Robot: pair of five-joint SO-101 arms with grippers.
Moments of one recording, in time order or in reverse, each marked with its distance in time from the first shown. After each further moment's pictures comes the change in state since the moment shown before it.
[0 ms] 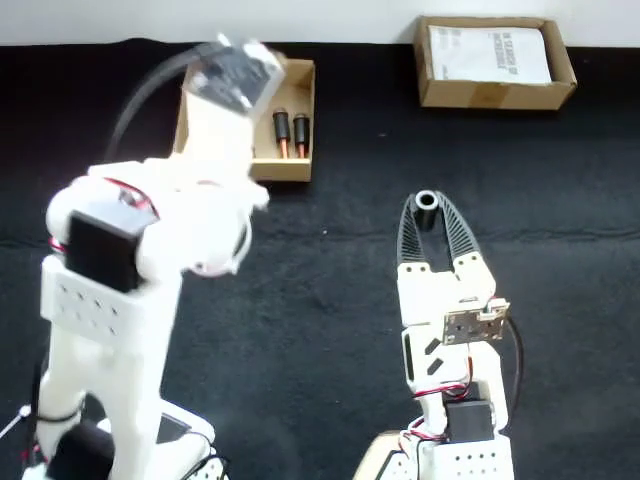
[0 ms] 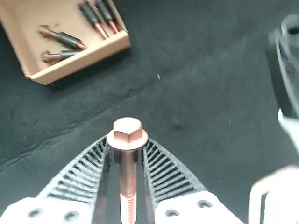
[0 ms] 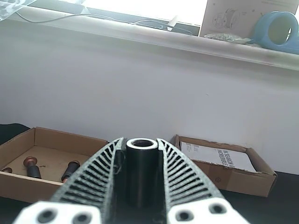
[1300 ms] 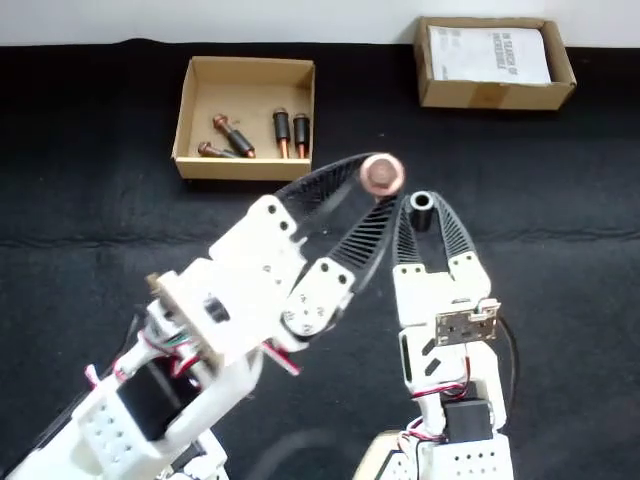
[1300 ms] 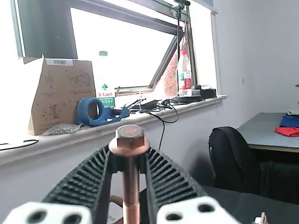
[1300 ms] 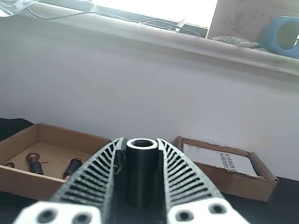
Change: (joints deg) left arm 27.8 -37.8 58.0 -93.9 -1.8; right arm -1.8 0.0 0.0 0.5 2.1
